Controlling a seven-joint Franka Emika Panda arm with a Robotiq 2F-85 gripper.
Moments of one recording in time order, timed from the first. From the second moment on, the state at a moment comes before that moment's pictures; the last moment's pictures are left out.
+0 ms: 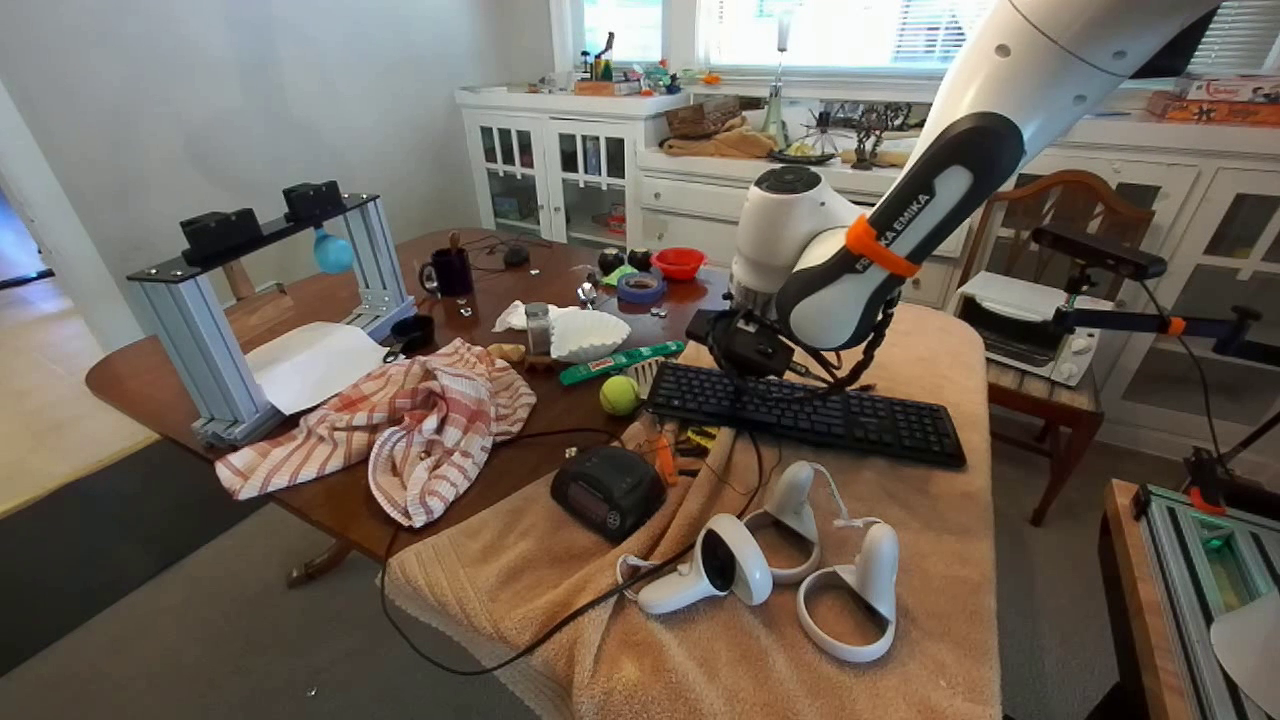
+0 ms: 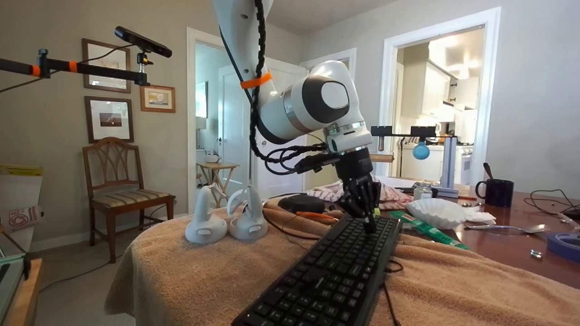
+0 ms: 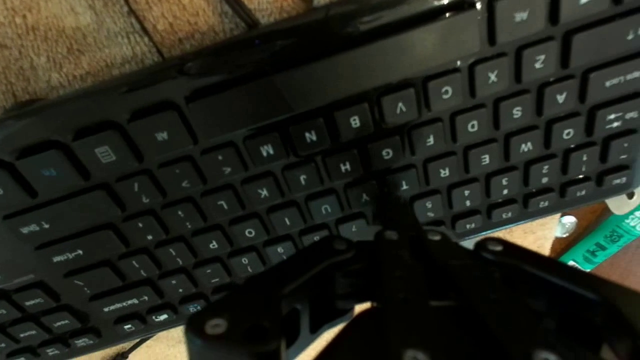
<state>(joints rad) 0.20 0.49 -0.38 -2.12 -0.20 2.80 1.62</state>
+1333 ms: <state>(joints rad) 0.11 0.16 -0.18 -2.12 -0.26 2.20 1.21</state>
